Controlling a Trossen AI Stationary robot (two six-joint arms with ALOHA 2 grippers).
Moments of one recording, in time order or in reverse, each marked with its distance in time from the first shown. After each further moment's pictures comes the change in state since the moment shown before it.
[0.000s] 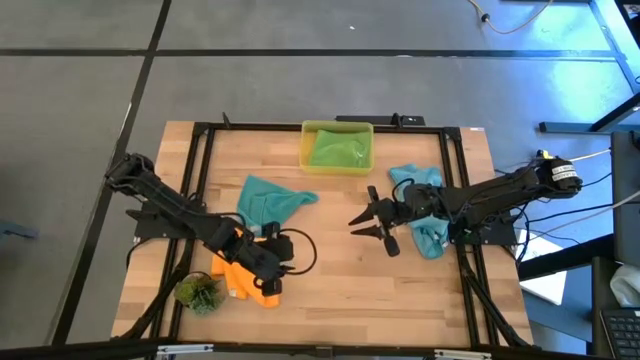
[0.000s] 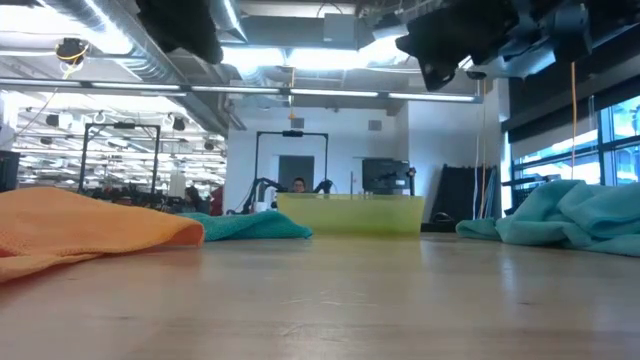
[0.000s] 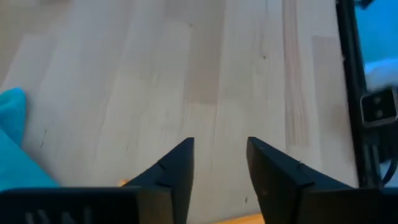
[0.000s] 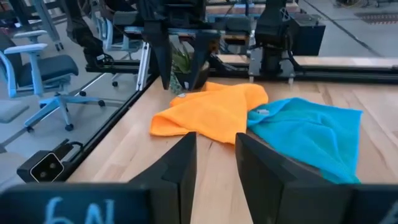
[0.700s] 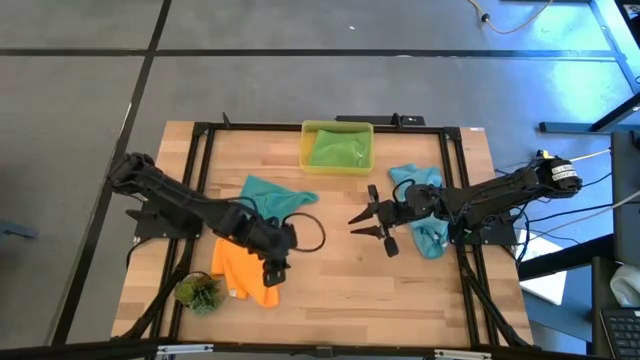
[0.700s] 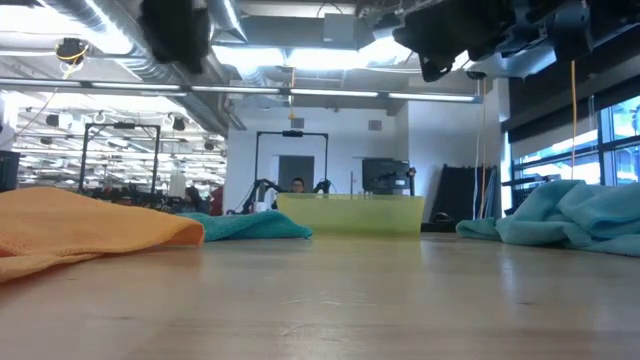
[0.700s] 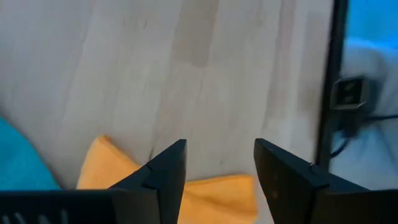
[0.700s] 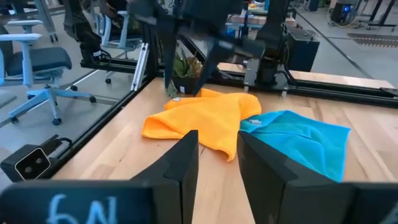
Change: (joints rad) left arm 0.132 0.011 0.078 -0.165 0.305 -0.100; right arm 0.011 0.000 0.000 0.033 0.027 -0.087
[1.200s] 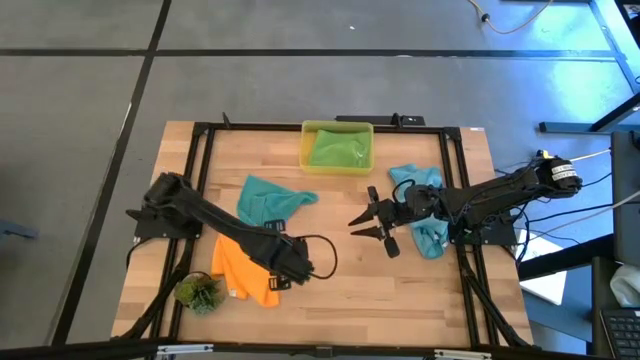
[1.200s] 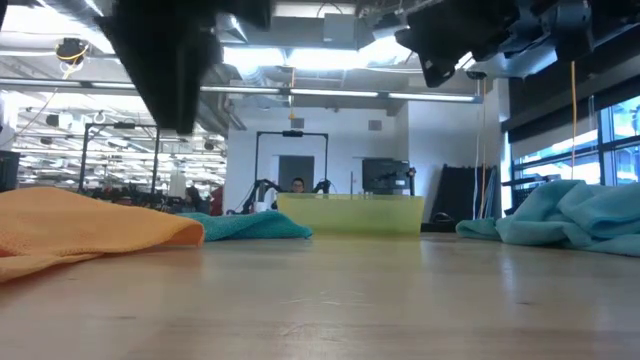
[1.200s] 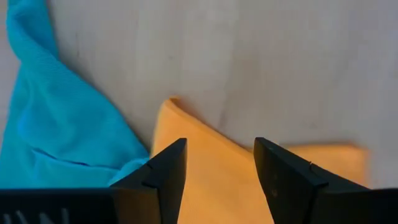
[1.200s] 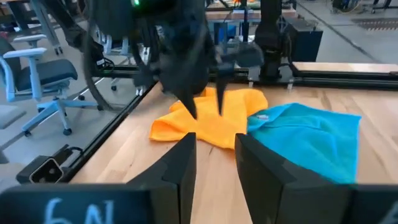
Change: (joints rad) left arm -0.041 0.352 0.315 -0.466 -0.195 0.084; right arm 0.007 0.000 0.000 -0.011 -0.007 0.086
